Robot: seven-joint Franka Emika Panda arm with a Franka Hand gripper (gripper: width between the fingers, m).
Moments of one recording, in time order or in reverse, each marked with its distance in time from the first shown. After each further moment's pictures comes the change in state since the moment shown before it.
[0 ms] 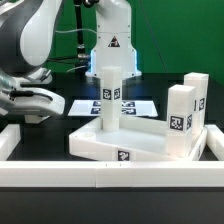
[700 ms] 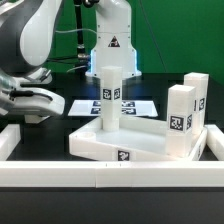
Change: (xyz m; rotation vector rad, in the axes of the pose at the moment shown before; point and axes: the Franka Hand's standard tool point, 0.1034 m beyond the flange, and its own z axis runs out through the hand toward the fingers) arm 0.000 -0.001 -0.001 -0.001 0.002 0.000
